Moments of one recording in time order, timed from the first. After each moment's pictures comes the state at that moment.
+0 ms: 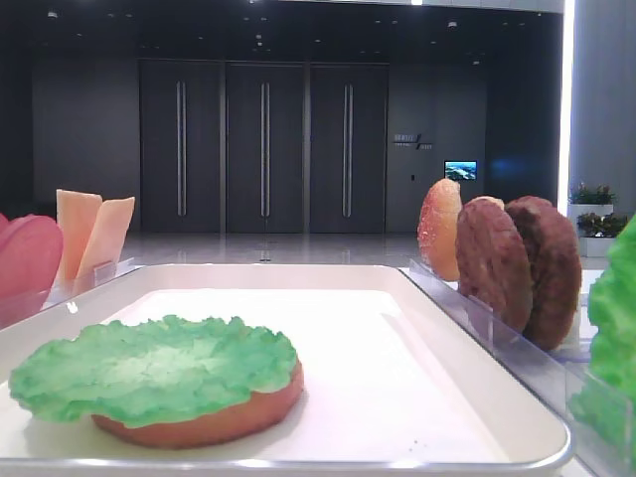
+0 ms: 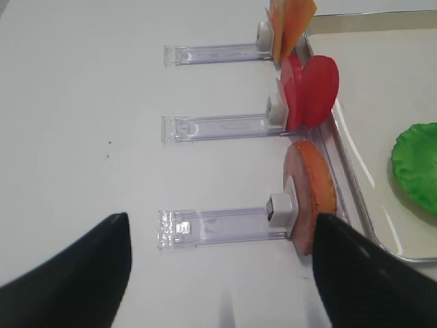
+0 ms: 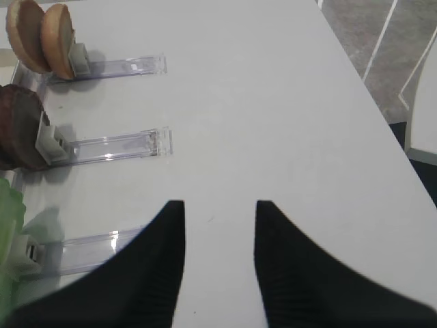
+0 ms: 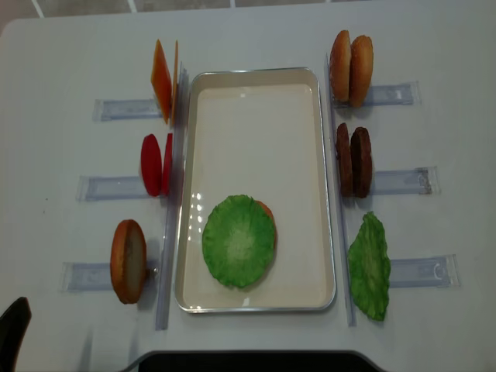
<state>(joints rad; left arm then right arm) -0.01 -0.02 -0.48 0.01 1.11 0.02 -0.06 -0.01 -0.51 0.00 1.13 0.01</state>
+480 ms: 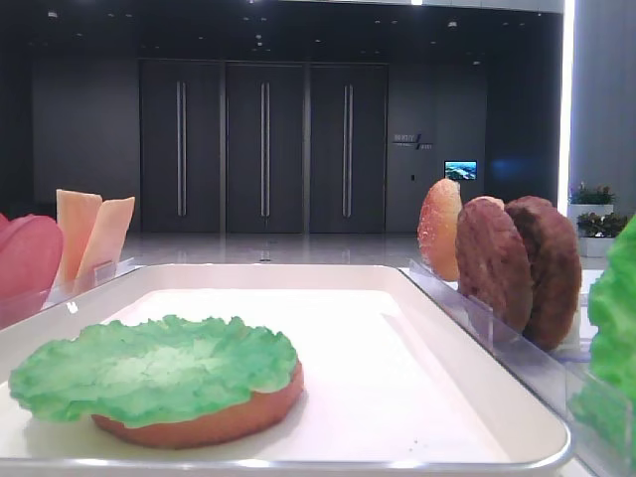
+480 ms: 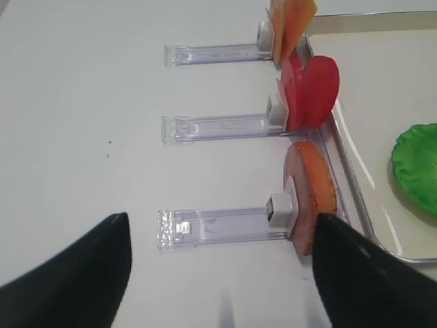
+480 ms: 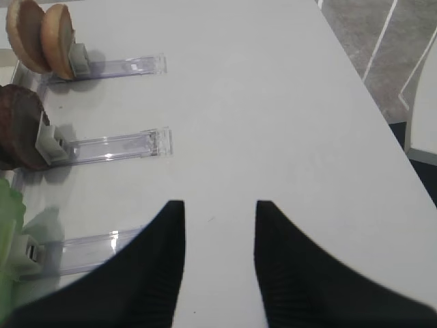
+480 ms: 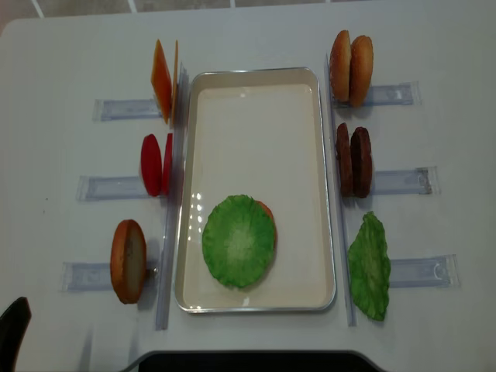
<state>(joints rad) -0.01 -0.02 -0.48 0.01 1.11 0.02 -0.06 -0.01 -0.51 0.00 1.13 0.01</state>
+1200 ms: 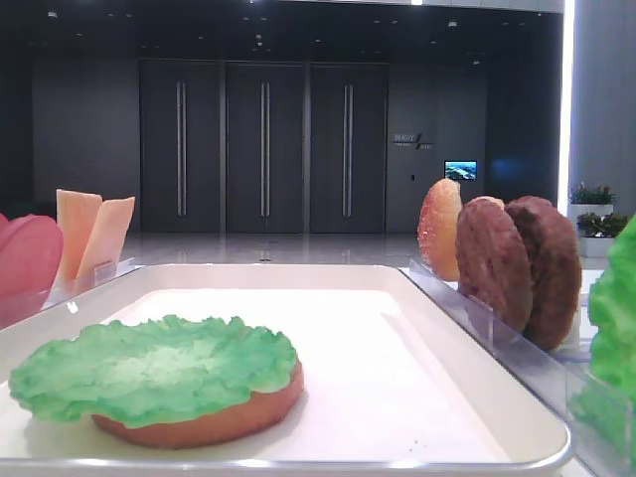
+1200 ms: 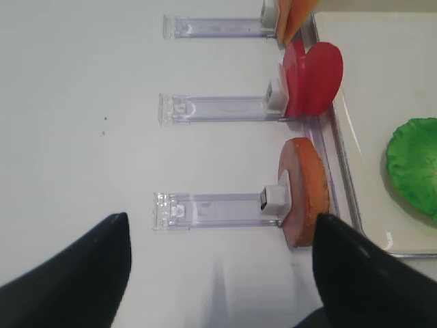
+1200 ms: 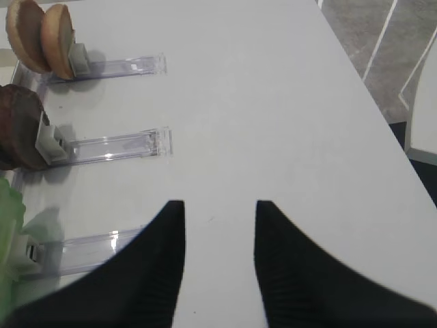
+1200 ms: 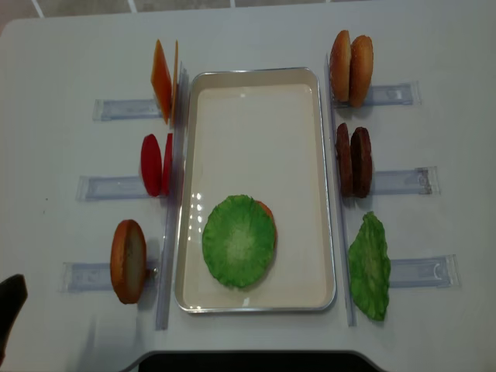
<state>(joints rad) -0.01 0.22 -0.59 0.01 1.14 -0.03 -0.06 -0.01 -0.51 0.00 1.13 0.01</state>
